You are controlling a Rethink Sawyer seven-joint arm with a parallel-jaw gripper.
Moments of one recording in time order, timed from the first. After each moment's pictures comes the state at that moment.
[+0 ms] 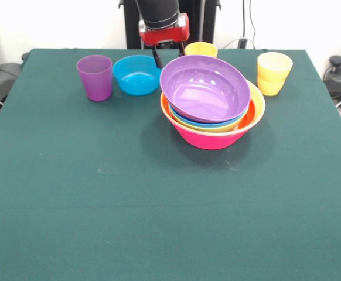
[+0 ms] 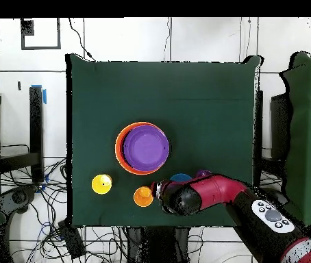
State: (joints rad) arm -0.87 -0.58 0.56 2.08 -0.77 0.43 2.10
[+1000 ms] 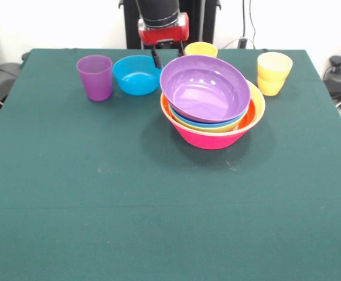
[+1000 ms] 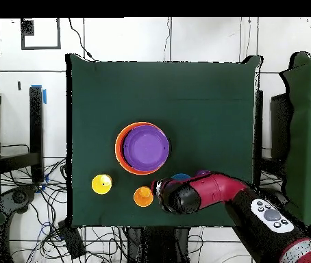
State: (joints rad) arm -0.84 -0.58 0.54 2.07 -0.77 0.43 2.10
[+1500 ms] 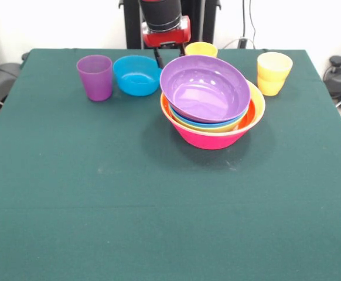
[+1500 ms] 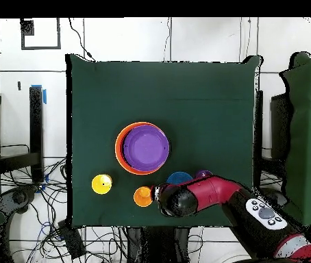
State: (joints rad) arm -0.83 -0.54 0.51 2.07 -0.80 0.43 2.10
